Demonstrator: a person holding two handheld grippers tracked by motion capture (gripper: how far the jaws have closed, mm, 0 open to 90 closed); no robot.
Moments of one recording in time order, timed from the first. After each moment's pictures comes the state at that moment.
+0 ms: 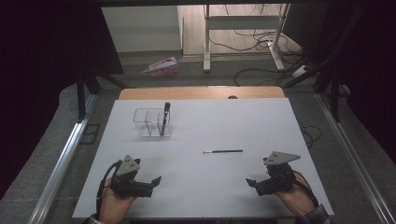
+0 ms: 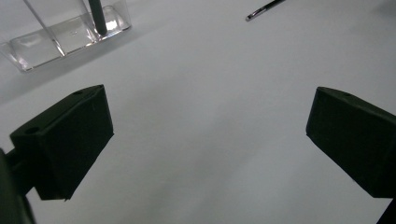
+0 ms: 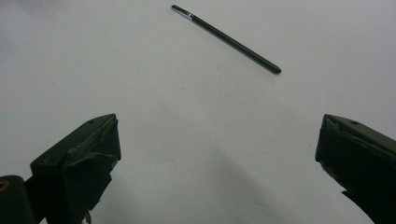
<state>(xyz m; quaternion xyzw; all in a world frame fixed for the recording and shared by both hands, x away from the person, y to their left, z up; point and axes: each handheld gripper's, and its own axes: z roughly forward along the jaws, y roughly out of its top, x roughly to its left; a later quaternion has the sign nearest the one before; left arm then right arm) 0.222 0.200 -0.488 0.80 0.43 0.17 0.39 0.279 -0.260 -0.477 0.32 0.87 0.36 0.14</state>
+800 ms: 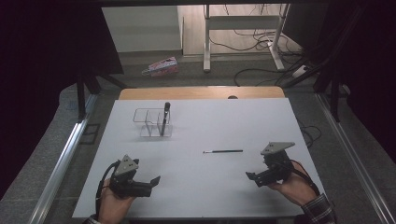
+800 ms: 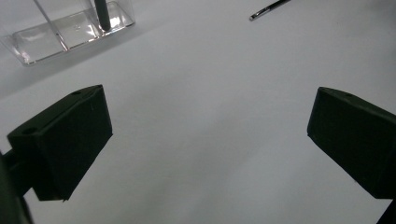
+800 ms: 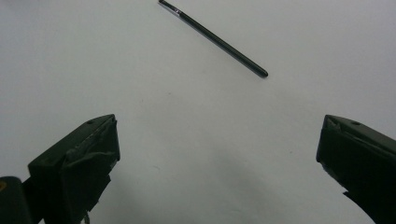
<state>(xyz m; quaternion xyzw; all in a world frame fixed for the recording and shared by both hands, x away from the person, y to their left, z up) 0.221 0.204 -0.489 0.79 0.44 0.16 0.39 0.302 -0.252 -0.460 0.33 0.88 0.31 0.12</state>
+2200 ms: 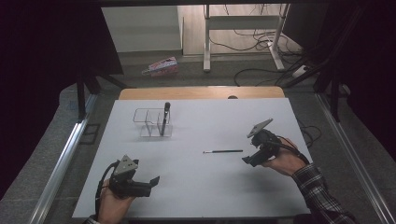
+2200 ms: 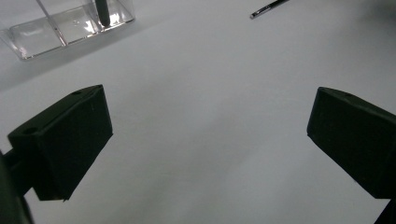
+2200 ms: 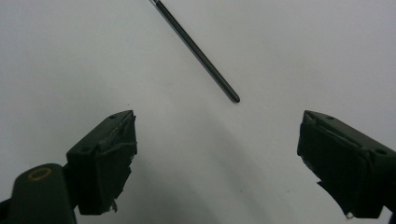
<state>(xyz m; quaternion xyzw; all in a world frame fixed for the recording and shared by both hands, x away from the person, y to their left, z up) 0.222 0.206 -0.491 0.79 0.44 0.16 0.39 0.367 -0.225 -0.448 0.26 0.94 0.21 0.10</state>
